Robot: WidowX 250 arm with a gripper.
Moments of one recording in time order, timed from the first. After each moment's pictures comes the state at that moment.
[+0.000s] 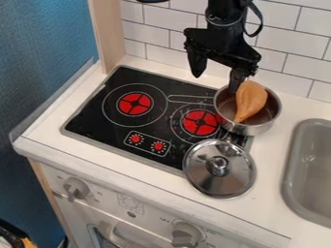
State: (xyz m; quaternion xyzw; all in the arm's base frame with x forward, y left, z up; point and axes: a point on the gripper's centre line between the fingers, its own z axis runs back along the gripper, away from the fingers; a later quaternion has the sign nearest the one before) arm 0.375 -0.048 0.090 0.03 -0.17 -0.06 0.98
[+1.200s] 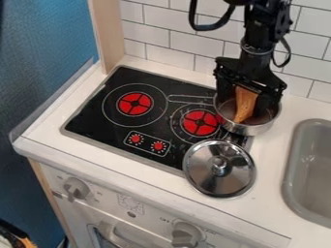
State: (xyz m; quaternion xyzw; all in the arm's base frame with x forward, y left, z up) arm 0.399 -0.085 0.032 0.03 -0.09 -0.08 0.99
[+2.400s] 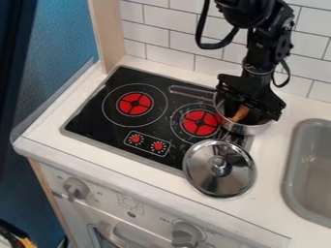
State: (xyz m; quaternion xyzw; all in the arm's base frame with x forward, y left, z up) arm 0.391 -0.085 0.004 0.05 -0.06 -0.09 0.99
